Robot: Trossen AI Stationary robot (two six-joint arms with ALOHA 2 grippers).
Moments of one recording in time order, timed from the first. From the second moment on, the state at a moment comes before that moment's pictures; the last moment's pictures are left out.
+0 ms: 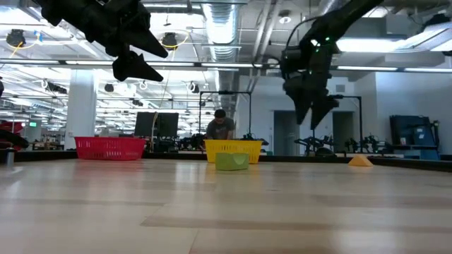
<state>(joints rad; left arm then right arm) 0.14 0.92 0.60 -0.19 -0.04 -0.37 -0.73 1.70 1.32 -0.94 -0.11 0.20</state>
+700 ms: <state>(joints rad) 0.14 0.92 0.60 -0.19 -0.03 -0.45 -0.91 1.60 0.99 -0.78 0.15 0.20</state>
